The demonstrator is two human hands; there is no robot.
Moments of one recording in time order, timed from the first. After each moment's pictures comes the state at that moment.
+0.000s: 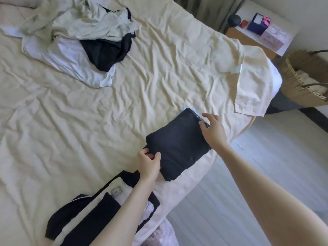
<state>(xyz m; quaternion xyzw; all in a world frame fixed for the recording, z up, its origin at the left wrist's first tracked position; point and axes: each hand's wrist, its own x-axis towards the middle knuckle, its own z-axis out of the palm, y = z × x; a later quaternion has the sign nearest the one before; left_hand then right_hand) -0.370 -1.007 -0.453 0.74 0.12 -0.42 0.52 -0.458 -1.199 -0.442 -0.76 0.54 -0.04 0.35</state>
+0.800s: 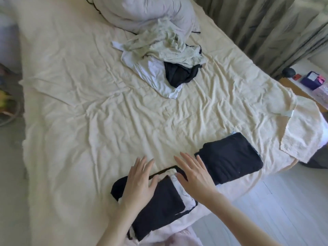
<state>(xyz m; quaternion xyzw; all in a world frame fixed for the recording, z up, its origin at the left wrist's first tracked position) -0.322 -0.756 -0.363 0.91 -0.27 -0.19 0.24 -0.401 -0.937 -0.359 -0.98 0.09 0.03 0.18</state>
